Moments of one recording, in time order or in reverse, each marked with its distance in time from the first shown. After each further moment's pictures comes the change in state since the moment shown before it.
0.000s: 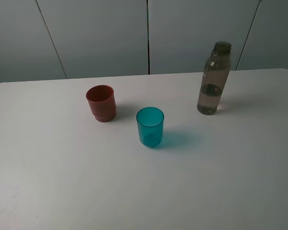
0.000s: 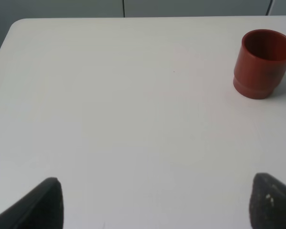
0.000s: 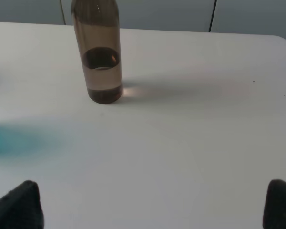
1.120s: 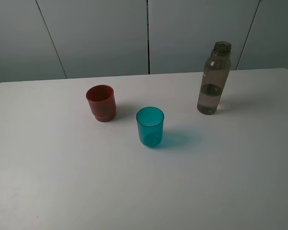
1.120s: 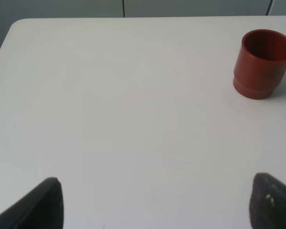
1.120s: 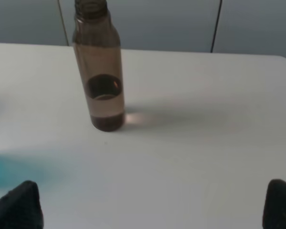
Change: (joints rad) left arm 0.000 0.000 0.000 0.000 0.000 0.000; right arm 0.000 0.209 -0.029 0.037 -0.190 -0.018
